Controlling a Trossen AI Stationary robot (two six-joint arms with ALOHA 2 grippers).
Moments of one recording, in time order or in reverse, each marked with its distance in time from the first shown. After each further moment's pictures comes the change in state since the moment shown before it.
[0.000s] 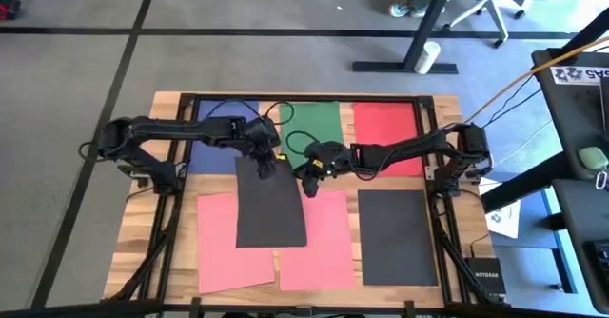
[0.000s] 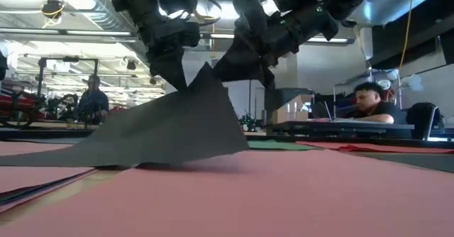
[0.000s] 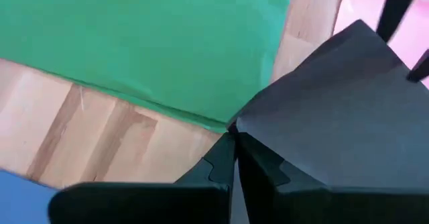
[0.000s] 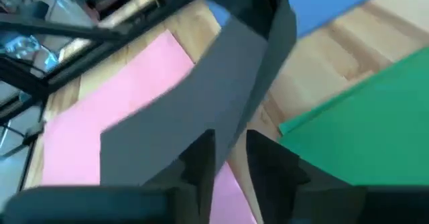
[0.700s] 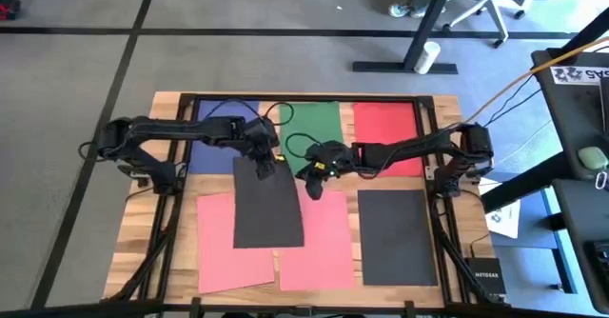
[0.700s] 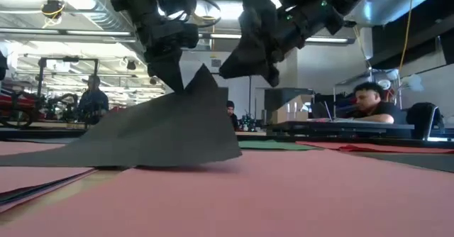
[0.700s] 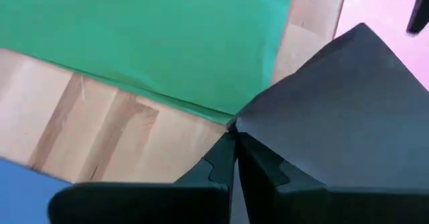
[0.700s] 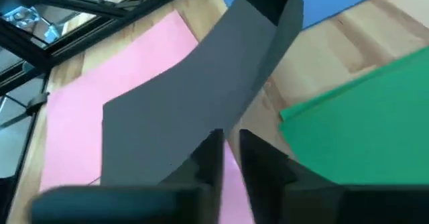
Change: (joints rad) left arm 0.000 0.000 0.000 -0.031 0.000 0.001; right arm 0.000 -0.017 -0.001 -0.105 -0.017 -0.058
